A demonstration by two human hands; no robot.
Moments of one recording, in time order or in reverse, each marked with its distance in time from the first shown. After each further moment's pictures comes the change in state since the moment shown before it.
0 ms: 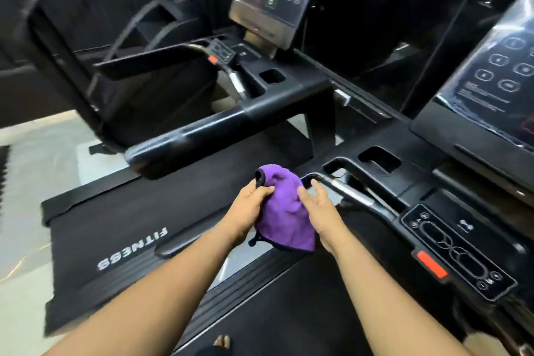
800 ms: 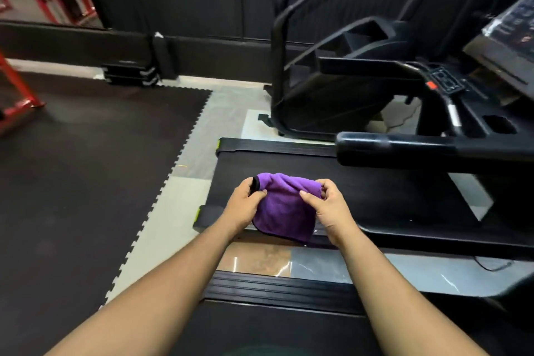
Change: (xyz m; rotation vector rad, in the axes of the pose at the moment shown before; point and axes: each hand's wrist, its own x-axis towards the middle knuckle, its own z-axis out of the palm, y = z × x) left_hand -0.326 -0.059 -0.390 0.132 0.805 0.040; right_hand -0.155 -0.008 0.439 -0.120 -0.548 -0.275
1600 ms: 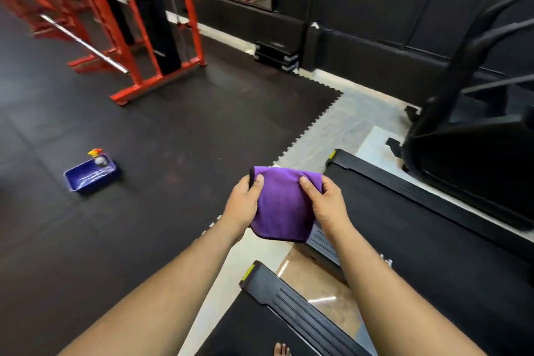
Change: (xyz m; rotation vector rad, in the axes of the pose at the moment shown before) left_hand 0.008 -0.052 -0.300 -0.238 0.609 -0.176; right_hand 0.089 -0.055 0.367 -0.067 -0.470 -0.093
